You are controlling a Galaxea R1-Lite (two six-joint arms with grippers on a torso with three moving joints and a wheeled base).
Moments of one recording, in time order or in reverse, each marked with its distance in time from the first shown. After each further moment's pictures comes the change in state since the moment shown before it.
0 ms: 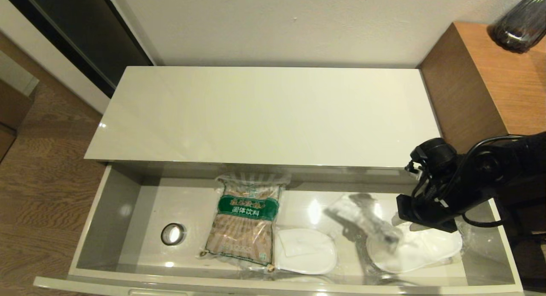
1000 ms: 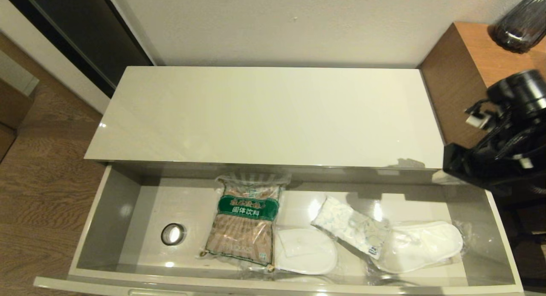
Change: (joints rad) left arm 0.000 0.000 0.000 0.000 0.000 0.000; right arm -0.030 -0.367 -0.148 0.184 -0.032 0.079
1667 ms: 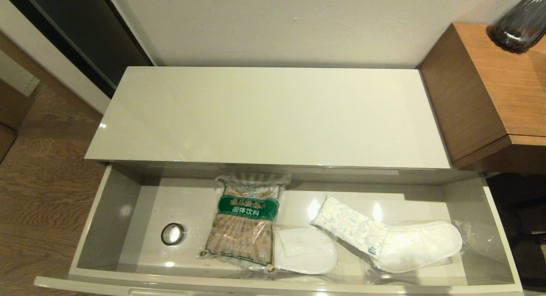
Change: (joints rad) left arm -0.001 0.000 0.000 0.000 0.000 0.000; right arm -0.001 -0.599 0.201 0.519 -0.065 0.188
